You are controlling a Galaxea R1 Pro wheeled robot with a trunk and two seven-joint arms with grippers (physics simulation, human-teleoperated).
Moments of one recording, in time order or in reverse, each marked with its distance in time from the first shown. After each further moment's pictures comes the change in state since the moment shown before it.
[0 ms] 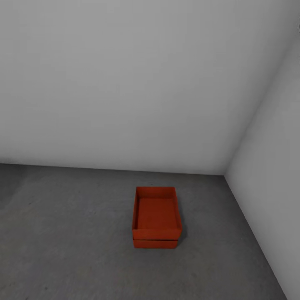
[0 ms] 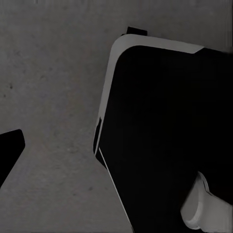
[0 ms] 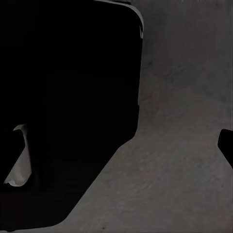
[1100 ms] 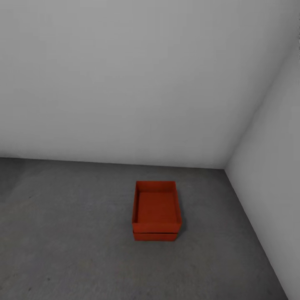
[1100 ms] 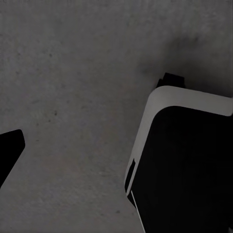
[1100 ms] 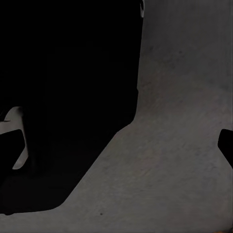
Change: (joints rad) left arm -0.191 0.019 -0.003 -0.003 -0.010 0.103 0.184; right arm 0.000 -0.004 0.003 0.000 0.005 -0.001 -0.001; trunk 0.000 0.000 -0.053
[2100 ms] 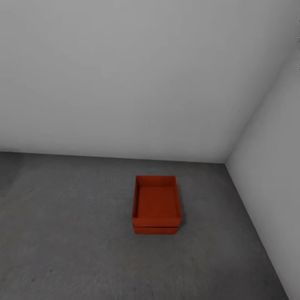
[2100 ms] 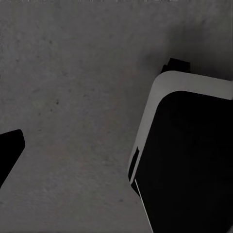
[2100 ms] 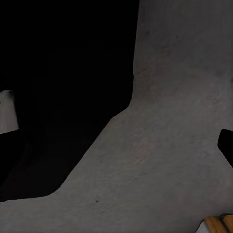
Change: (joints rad) left arm 0.000 0.000 0.000 0.000 0.000 0.000 0.000; right arm 0.000 0.004 0.001 0.000 0.007 0.001 -0.031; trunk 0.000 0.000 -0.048
